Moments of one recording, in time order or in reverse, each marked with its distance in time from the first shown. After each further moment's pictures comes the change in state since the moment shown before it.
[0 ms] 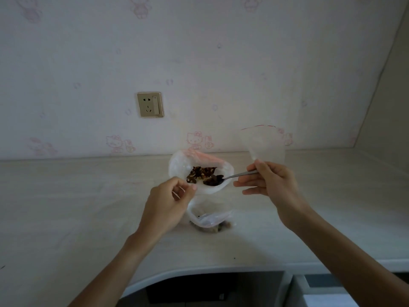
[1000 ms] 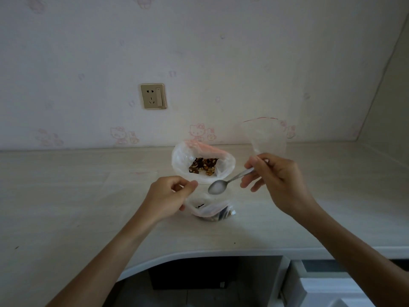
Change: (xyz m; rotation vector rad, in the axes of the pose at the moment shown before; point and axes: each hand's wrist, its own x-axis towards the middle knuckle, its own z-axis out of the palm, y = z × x) left_hand -0.010 0.009 -0.015 -0.135 -0.200 -0.252; right_hand -0.028 -0.012 -0.004 -0.419 -0.152 -0.378
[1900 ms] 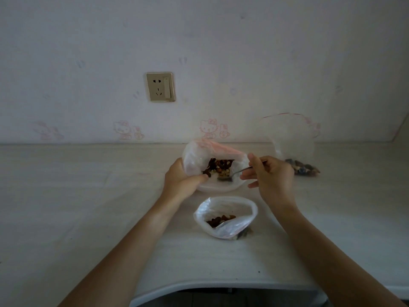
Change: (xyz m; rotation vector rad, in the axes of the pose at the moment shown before) left_hand 0.089 -0.021 0.021 -0.116 0.155 -0.120; right_hand 0.063 0.087 0.065 -0.053 0.315 0.198
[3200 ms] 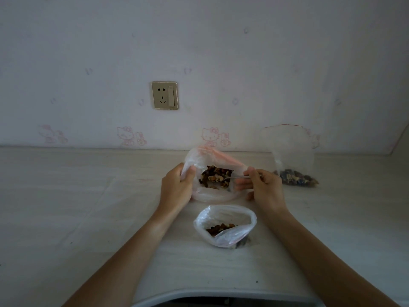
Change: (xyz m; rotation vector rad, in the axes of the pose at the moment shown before) left_hand -0.005 -0.003 -0.004 0.038 0.140 0.207; right_hand 0.004 0.004 0.011 0.112 -0.082 0.234
